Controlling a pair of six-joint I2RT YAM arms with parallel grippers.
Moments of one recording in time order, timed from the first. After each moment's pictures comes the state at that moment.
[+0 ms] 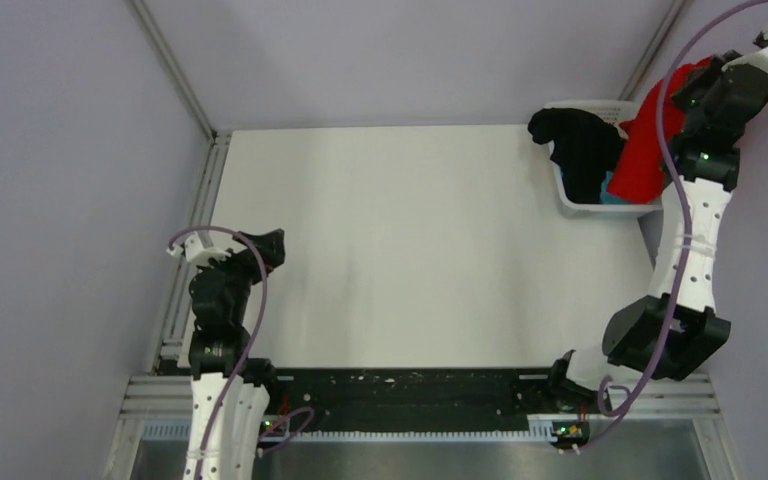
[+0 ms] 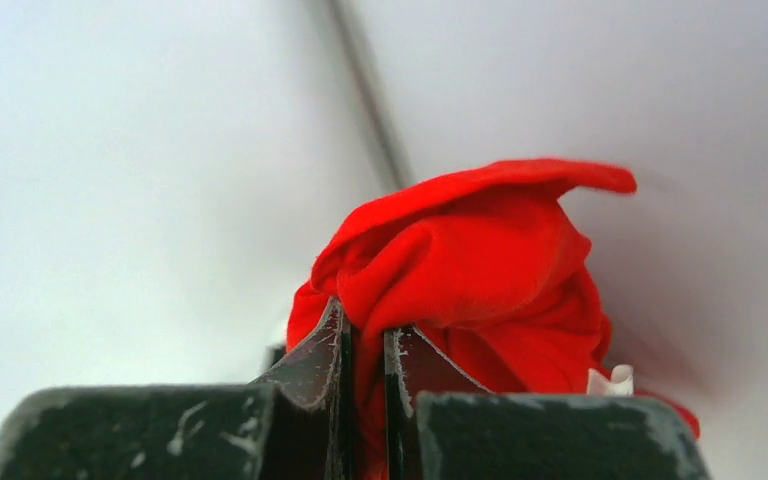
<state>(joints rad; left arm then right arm) 0.08 0.38 0.40 -0.12 0.07 -0.69 -0.38 1.48 1.61 -0.16 0.16 0.28</state>
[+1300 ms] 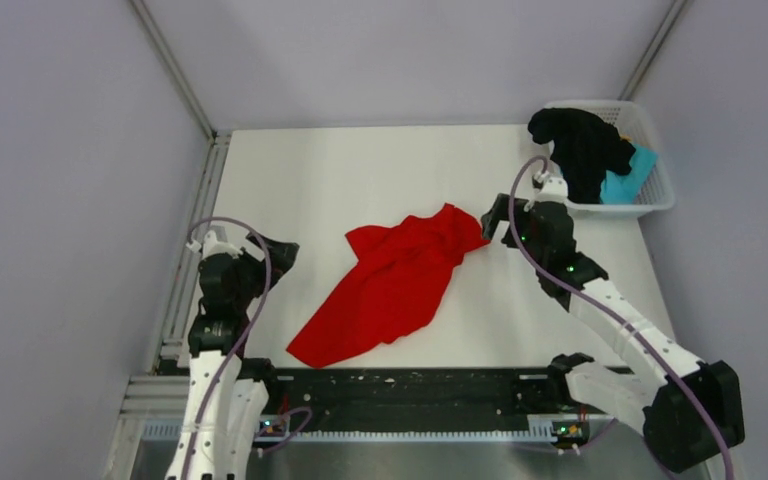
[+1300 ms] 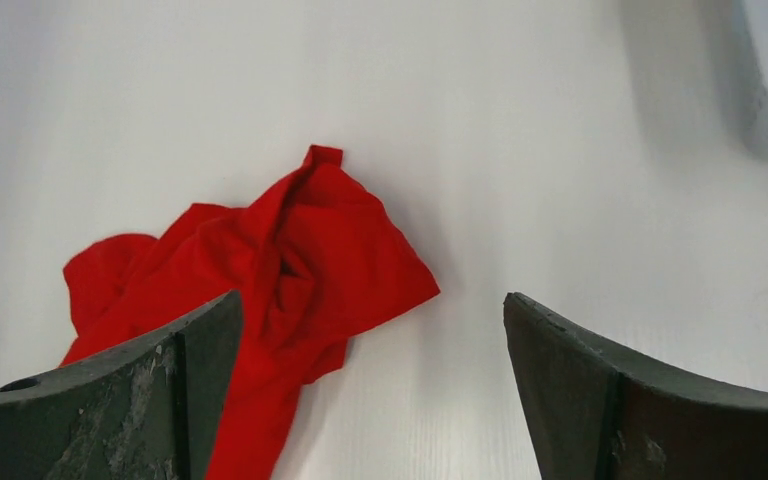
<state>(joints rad) 0.08 0.51 0.45 -0.31 0.16 -0.78 0.37 1.06 0.67 -0.05 0.18 0.39</state>
